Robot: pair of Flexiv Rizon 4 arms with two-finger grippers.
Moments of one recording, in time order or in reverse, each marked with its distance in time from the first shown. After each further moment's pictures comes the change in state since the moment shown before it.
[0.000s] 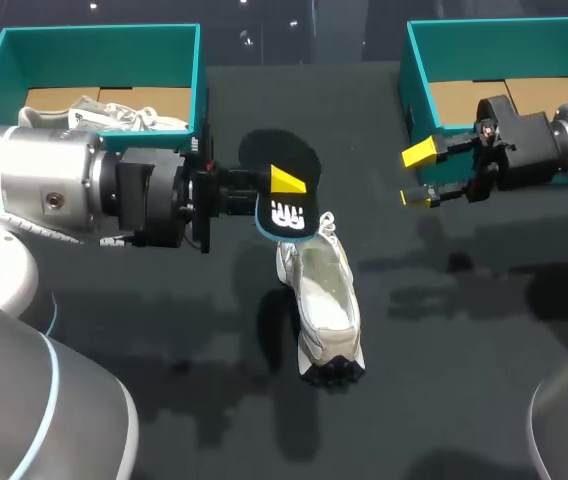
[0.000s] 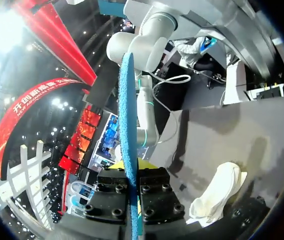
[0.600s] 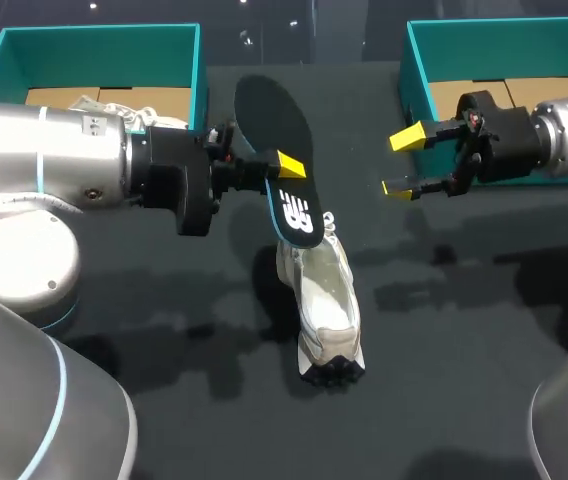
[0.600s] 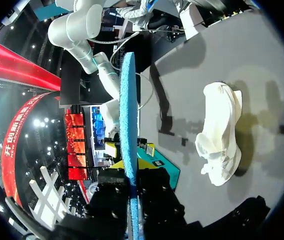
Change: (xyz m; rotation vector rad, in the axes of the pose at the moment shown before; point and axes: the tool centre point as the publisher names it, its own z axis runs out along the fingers) left arm 0.012 0.093 0.006 -0.196 0.147 0.402; right arm 0.012 0.015 0.016 0.029 0.122 0.044
